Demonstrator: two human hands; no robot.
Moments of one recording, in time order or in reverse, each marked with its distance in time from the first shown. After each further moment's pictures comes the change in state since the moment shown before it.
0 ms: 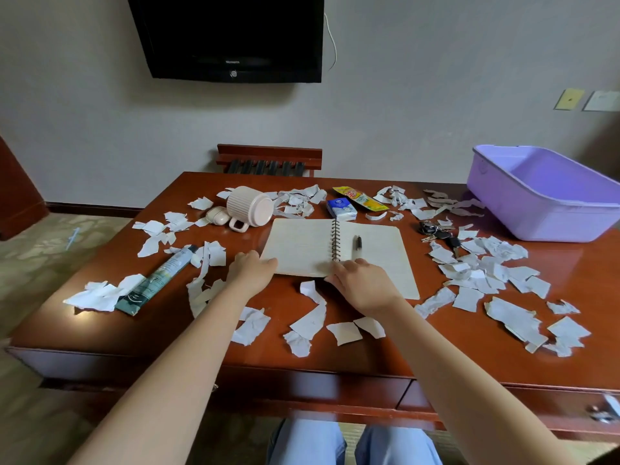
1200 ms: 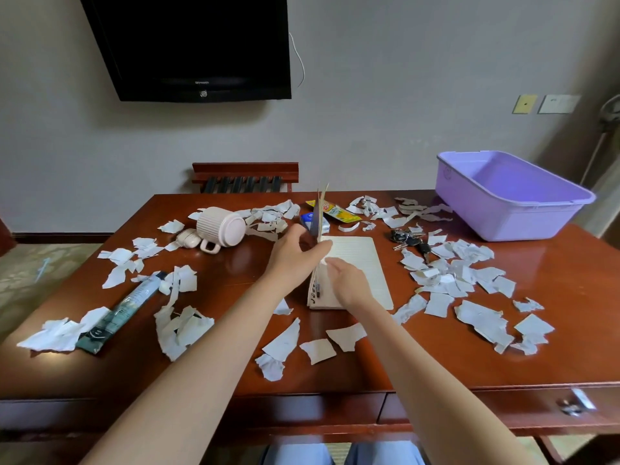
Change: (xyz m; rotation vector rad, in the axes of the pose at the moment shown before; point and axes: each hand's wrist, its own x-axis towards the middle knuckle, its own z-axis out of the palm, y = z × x) left_hand -0.048 0.112 0.002 -0.484 -0.037 0.465; right_hand 0.011 0.020 -0.003 0.772 0.132 0.514
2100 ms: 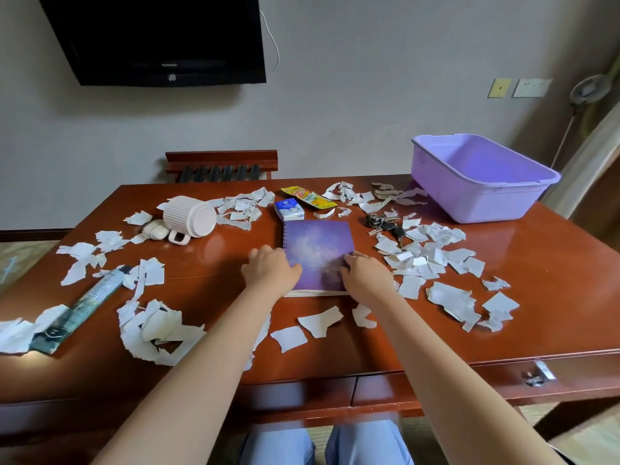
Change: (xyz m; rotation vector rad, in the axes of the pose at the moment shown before) left_hand 0.007 -0.034 0.045 0.816 -0.073 -0.150; right_hand -0.005 0.058 -0.045 -0.525 0.015 -0.027
